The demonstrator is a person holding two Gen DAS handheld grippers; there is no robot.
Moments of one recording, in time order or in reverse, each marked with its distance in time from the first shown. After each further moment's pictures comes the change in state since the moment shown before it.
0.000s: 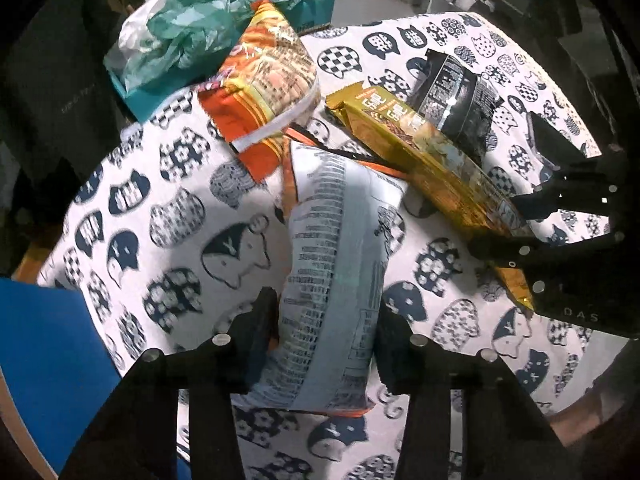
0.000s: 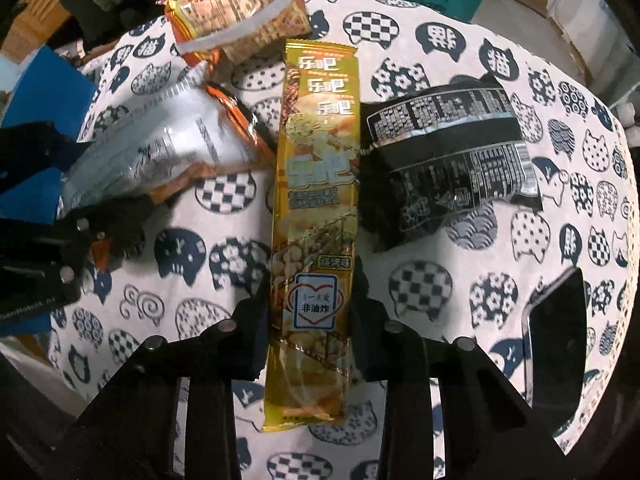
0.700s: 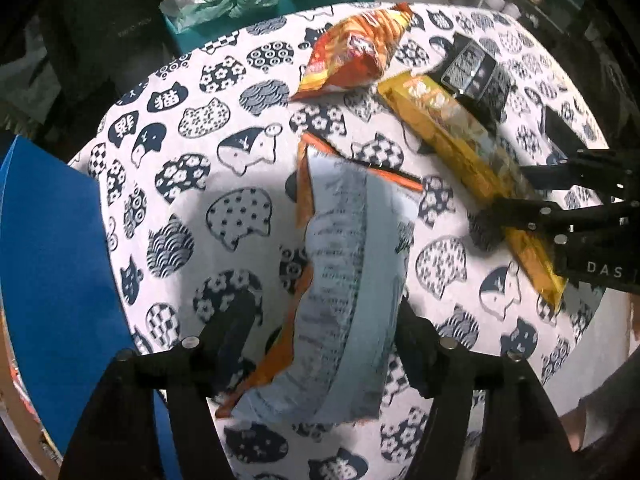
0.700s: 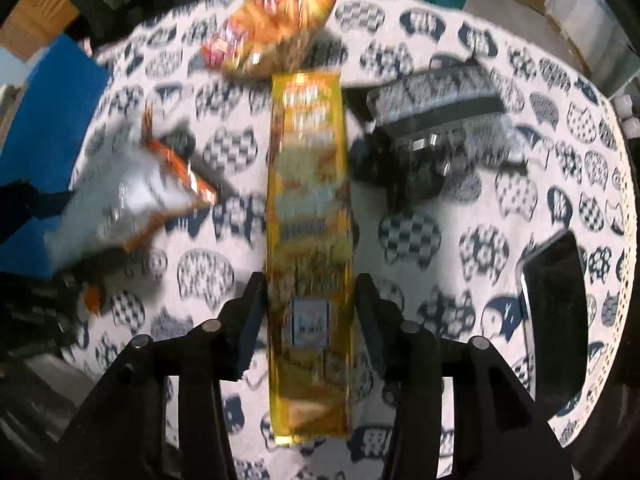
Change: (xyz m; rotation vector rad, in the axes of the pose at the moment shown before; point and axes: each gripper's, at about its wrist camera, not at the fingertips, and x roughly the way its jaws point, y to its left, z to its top) left arm -0.014 -0.015 -0.057 -0.181 0.038 0.065; right arm -0.018 -0.022 -0.020 0.006 -0.036 0.018
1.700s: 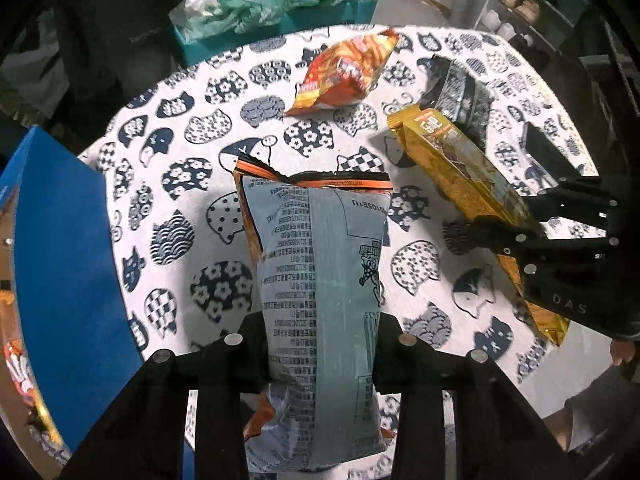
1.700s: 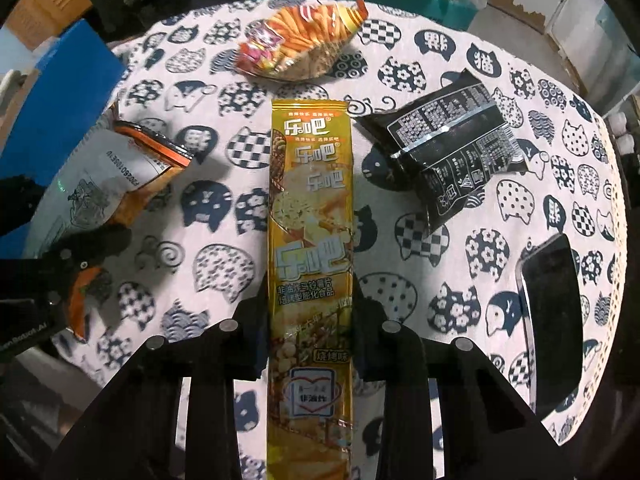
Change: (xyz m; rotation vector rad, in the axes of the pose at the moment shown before) left arm -0.026 -0.008 -0.005 -0.031 -0.063 -0.025; right arm -0.010 0.049 -0.031 -0.042 -0.029 -0.038
